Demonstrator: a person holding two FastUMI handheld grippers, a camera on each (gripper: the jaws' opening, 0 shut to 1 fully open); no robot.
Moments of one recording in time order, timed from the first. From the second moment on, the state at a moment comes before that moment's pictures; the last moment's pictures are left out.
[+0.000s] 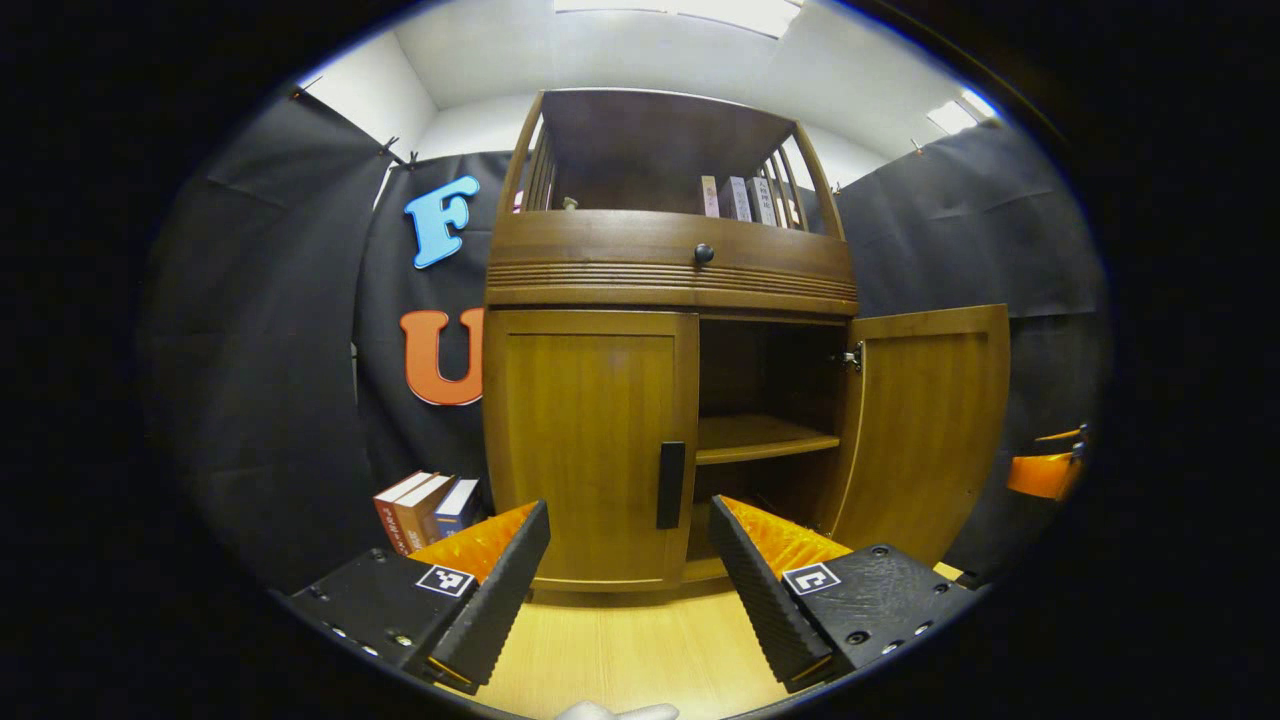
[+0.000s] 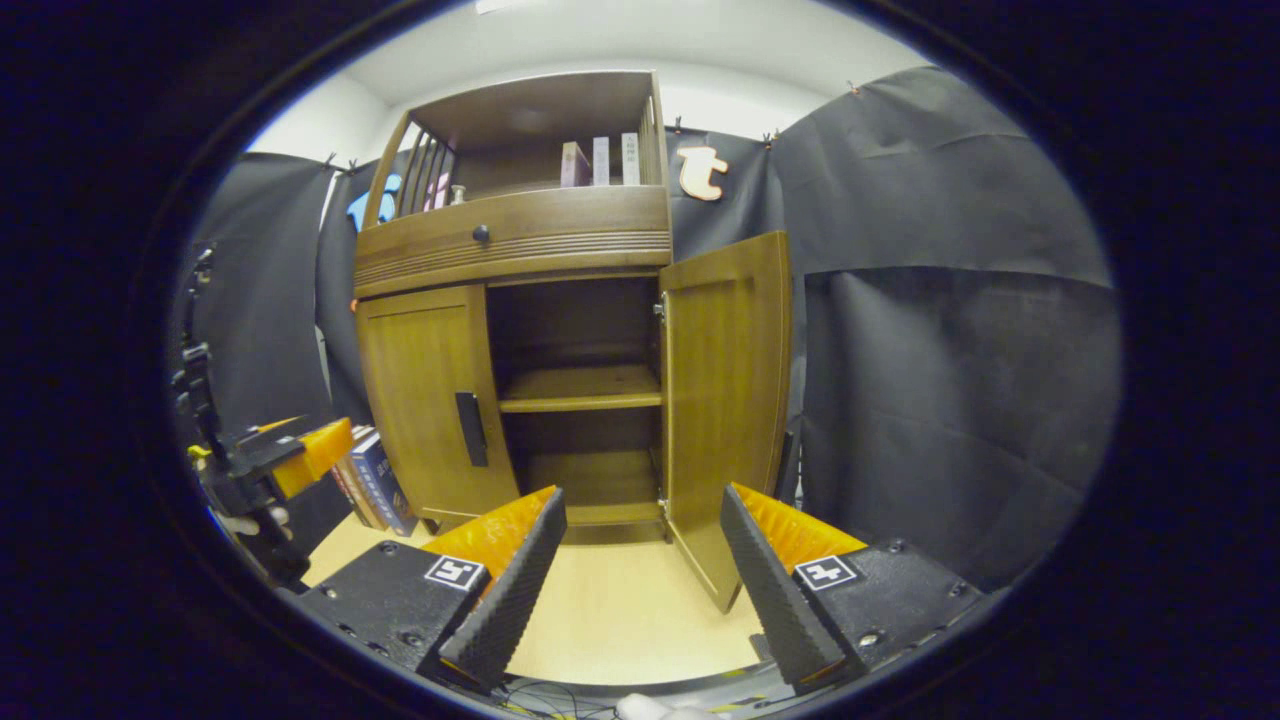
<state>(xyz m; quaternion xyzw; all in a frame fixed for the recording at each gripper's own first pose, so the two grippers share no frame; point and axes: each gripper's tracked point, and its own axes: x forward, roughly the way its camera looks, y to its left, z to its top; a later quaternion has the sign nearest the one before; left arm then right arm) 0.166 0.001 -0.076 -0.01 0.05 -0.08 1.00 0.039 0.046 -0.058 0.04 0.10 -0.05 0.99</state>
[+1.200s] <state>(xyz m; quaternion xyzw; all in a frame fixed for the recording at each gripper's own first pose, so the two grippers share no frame) 0.383 -0.075 -0.169 -0.01 0.08 -0.11 0.99 0.059 0.031 -0.069 0.00 0.14 -0.08 0.99</state>
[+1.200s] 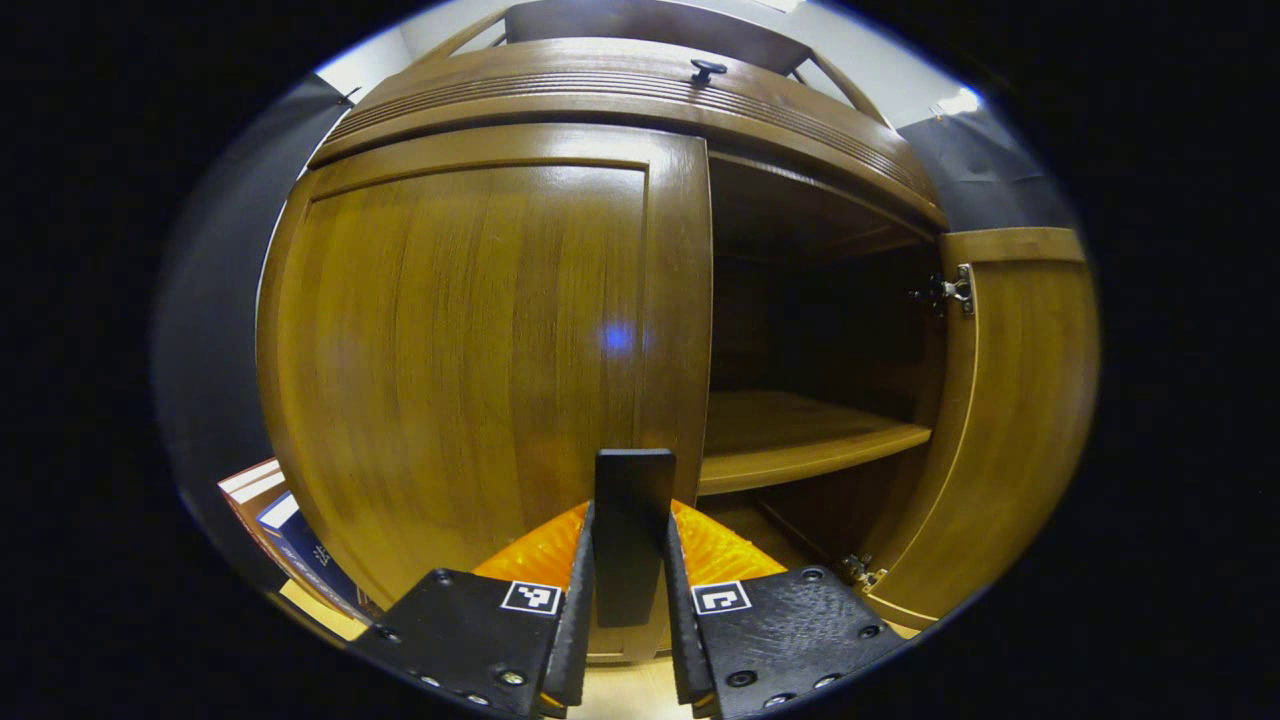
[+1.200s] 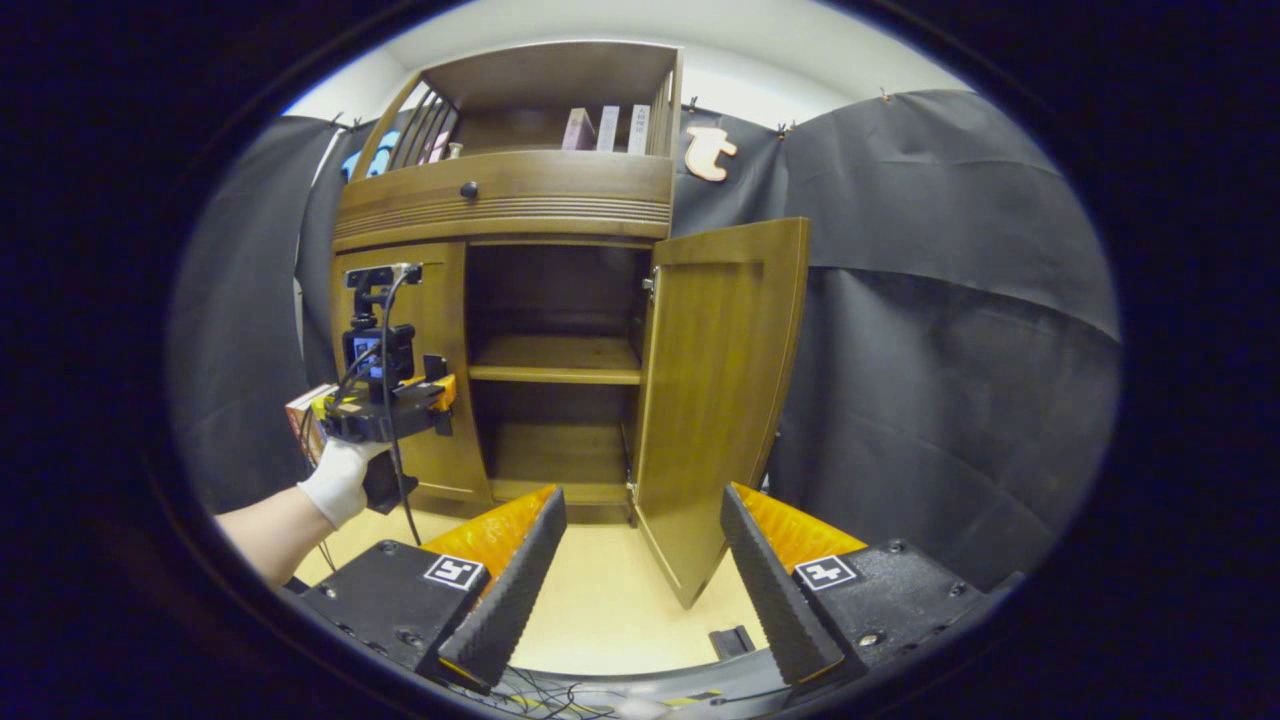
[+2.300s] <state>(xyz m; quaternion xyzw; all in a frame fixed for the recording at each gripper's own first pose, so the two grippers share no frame) 0.230 0.008 -0.156 0.00 0.09 -0.11 0.99 0.002 0.044 -0.069 0.02 0.13 -0.06 0.99</state>
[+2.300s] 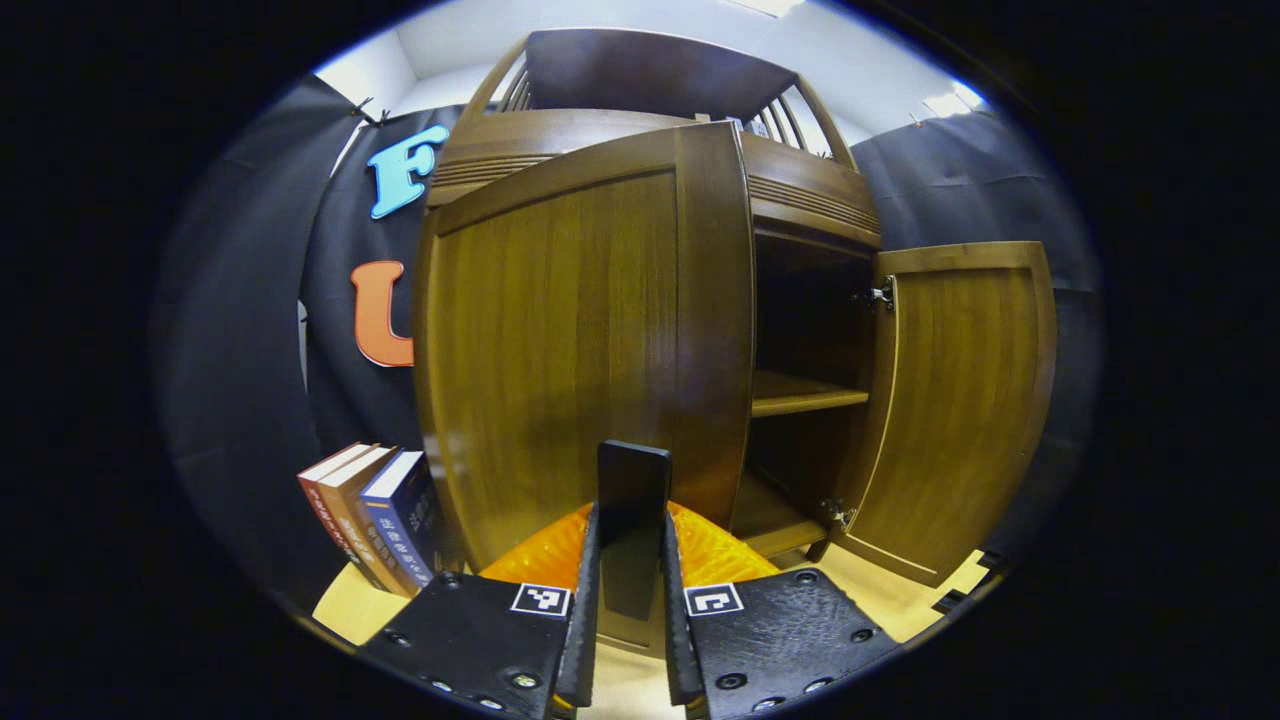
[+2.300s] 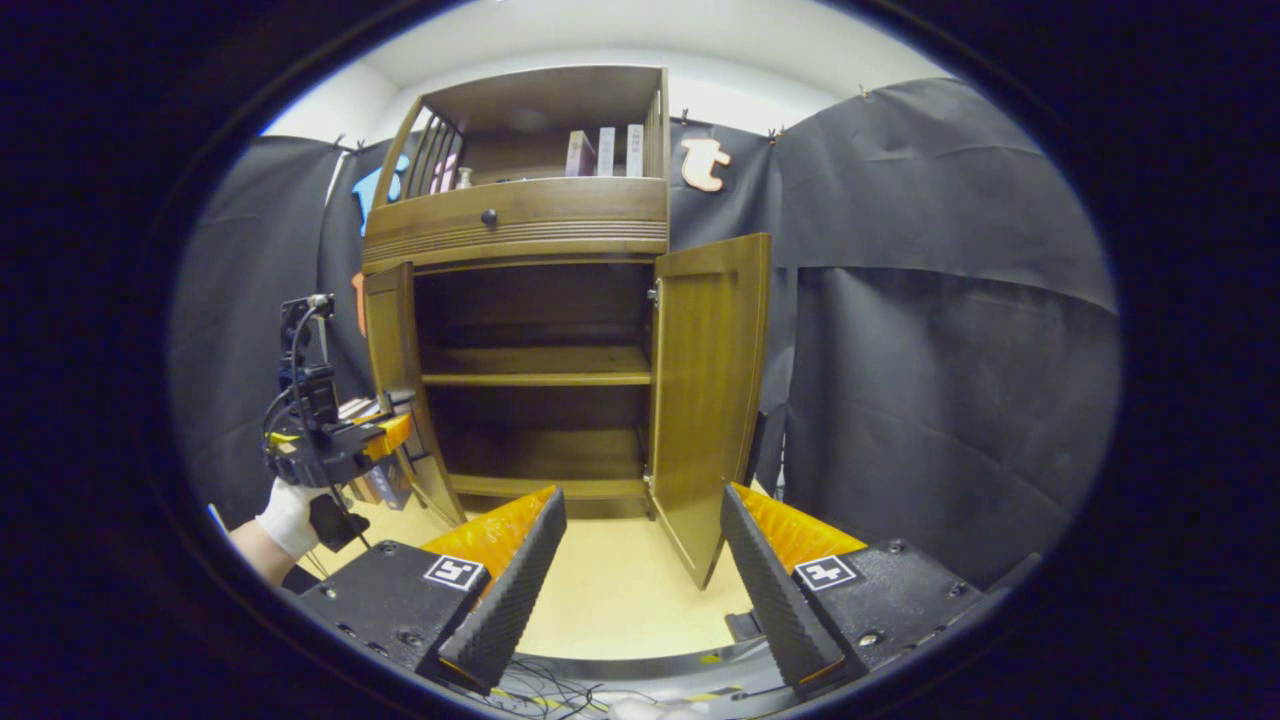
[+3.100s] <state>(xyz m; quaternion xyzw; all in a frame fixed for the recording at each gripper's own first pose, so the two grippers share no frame) 0.188 0.073 -0.152 0.01 0.11 -0.09 0.99 0.004 0.062 -0.073 0.04 0.13 -0.03 0.99</state>
